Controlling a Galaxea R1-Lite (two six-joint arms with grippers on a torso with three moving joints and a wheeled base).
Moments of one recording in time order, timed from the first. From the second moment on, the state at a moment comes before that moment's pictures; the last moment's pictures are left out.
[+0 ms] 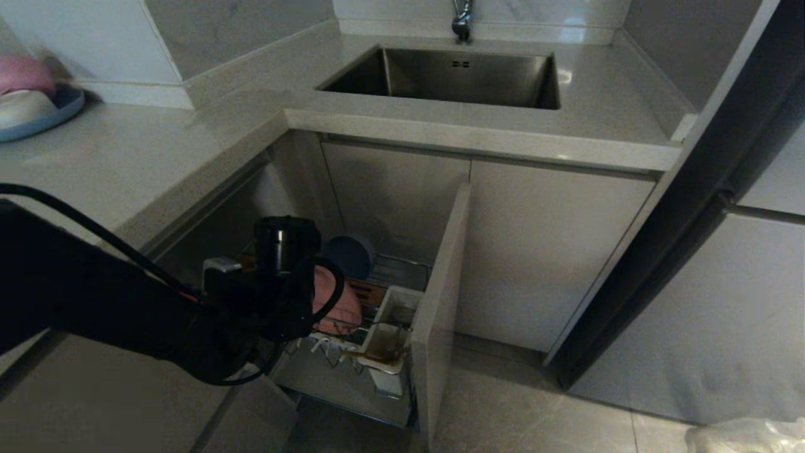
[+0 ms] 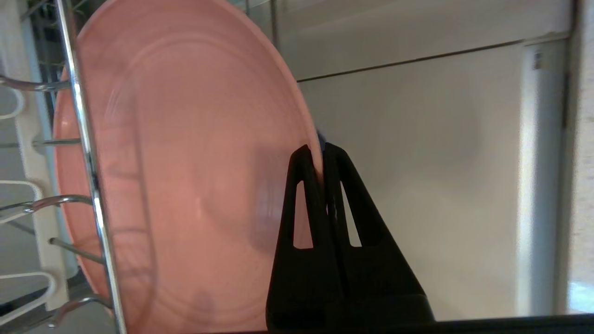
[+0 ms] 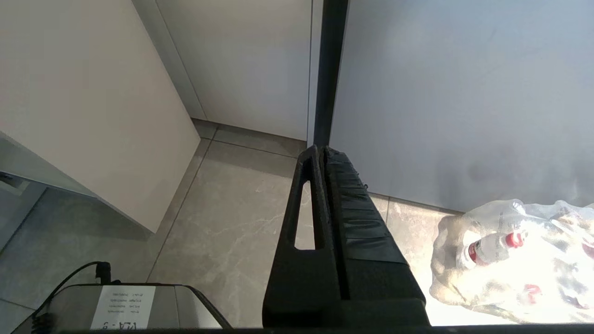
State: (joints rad) left arm -0.49 1.90 -0.86 -0.75 0.79 -1.47; right arm -0.01 0.00 -0.06 0.17 0.00 0.00
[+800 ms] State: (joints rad) left arm -0.49 1.94 -0.86 -0.75 0.79 -1.47; right arm -0.01 0.00 -0.06 0.17 0.00 0.00
